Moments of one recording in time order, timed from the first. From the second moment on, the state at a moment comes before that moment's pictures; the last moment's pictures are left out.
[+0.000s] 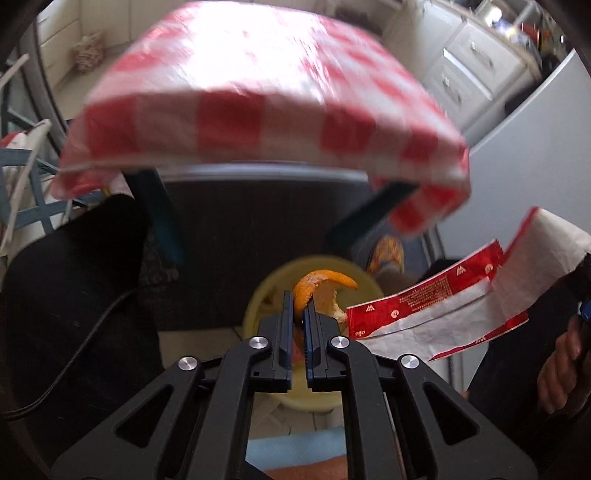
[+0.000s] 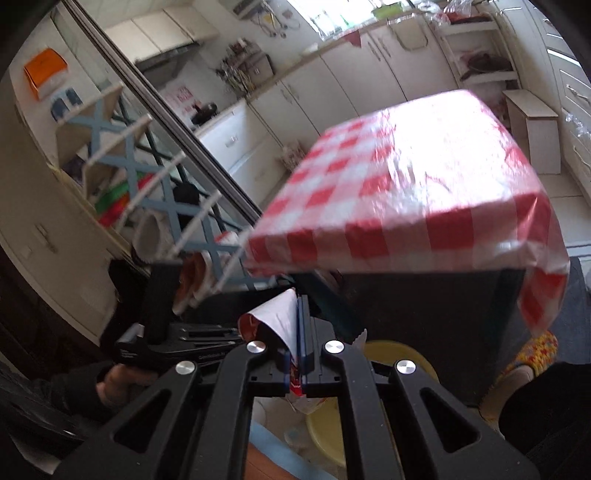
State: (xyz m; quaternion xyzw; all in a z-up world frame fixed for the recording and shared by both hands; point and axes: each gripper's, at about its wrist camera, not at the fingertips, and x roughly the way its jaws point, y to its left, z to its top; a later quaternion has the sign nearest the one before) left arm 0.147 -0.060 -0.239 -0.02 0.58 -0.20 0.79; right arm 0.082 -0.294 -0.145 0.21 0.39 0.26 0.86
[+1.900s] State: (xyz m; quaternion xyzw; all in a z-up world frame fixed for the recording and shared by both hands) left arm 0.167 -0.046 -0.248 -0.05 0.58 -0.15 0.80; right arm 0.128 -0.259 -0.285 0.13 0.65 0.14 0.74
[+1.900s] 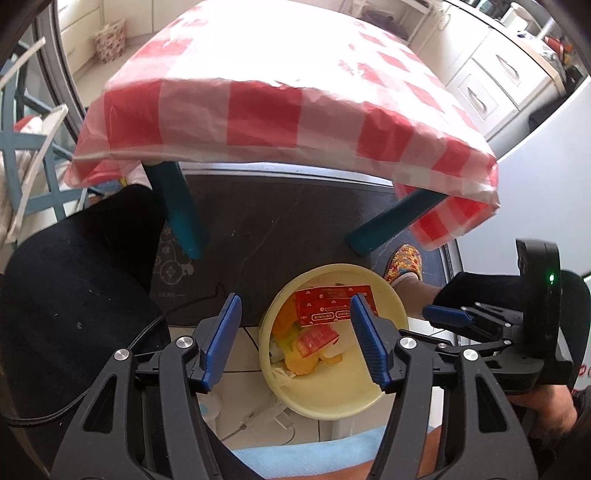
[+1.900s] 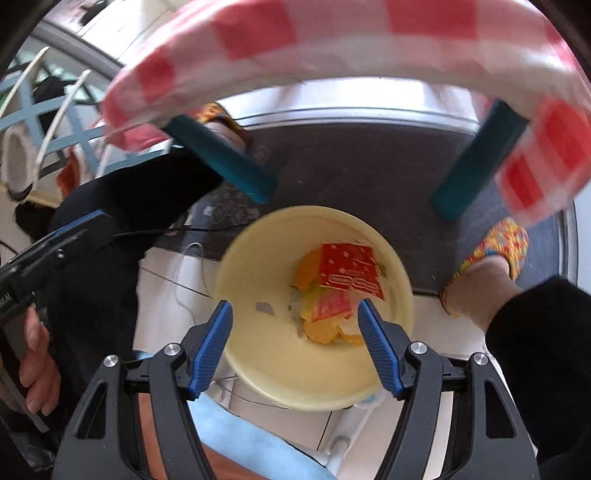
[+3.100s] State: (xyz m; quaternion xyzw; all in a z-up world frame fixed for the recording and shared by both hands) left arm 0.212 -0.038 -0.309 -0.17 0.65 -0.18 0.72; right arm 0.168 -0.220 -0.413 -0.05 0.73 0.07 0.68
